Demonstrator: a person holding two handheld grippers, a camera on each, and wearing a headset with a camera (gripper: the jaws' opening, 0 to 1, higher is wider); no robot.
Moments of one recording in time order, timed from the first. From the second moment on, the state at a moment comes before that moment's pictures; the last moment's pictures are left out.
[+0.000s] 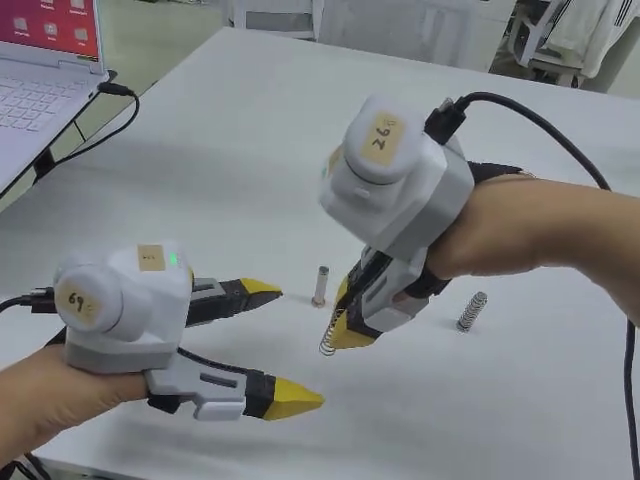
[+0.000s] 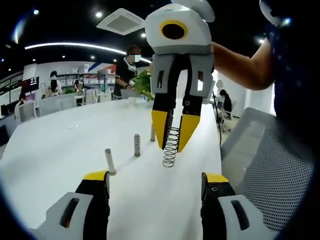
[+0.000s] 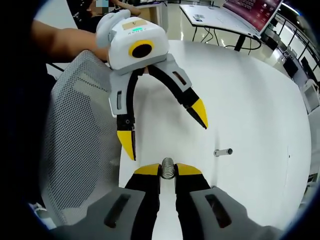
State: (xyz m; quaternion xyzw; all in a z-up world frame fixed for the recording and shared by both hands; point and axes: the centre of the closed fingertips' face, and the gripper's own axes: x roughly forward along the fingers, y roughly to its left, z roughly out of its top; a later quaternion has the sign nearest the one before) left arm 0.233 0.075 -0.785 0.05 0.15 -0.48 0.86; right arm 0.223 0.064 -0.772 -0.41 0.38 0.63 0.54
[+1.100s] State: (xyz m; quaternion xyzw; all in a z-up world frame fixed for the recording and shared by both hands) left arm 0.245 0.081 -0.784 0.08 0.13 -0.46 0.87; right arm 0.298 0.070 -0.743 -0.43 0.37 0.59 0.58
